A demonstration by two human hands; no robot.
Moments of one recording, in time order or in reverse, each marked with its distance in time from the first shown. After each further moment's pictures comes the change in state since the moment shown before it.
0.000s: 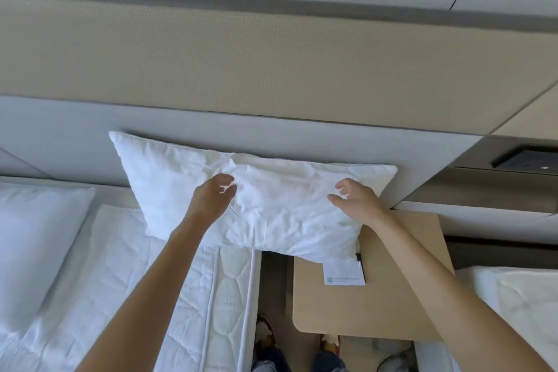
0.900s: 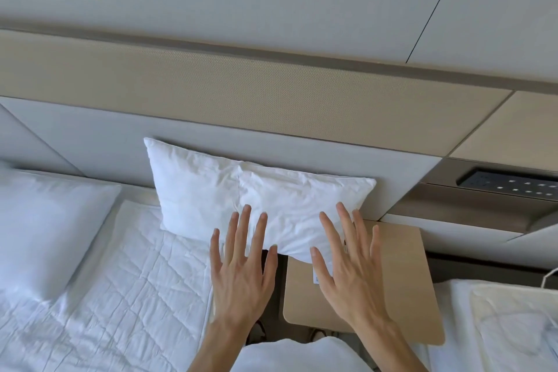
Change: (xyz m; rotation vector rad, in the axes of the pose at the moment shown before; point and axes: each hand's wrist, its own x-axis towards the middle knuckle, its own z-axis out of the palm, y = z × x) left_hand -0.224 0.033 0.046 0.538 0.525 0.399; right_hand -0.220 -0.011 0.021 -0.473 0.518 -0.437
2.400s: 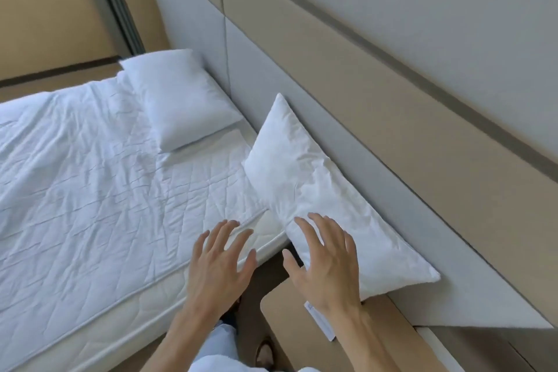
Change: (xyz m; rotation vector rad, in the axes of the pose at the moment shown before) left_hand -0.095 0.065 0.003 0.104 0.048 -0.745; right_hand 0.054 0.009 -0.004 0.208 -0.268 -0.754
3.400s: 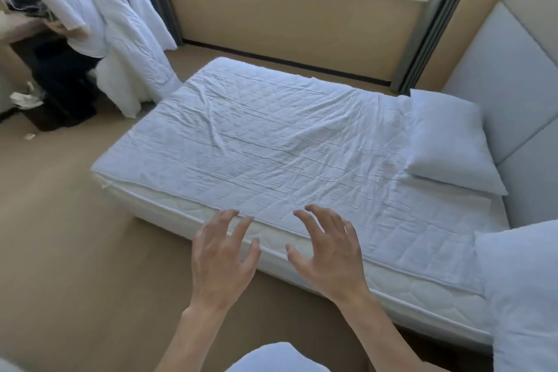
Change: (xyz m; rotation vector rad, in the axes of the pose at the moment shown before) left_hand -0.374 -0.219 -0.186 0.172 0.455 -0.920; right_hand -0.179 -0.381 0.093 0.150 -0.285 -0.979
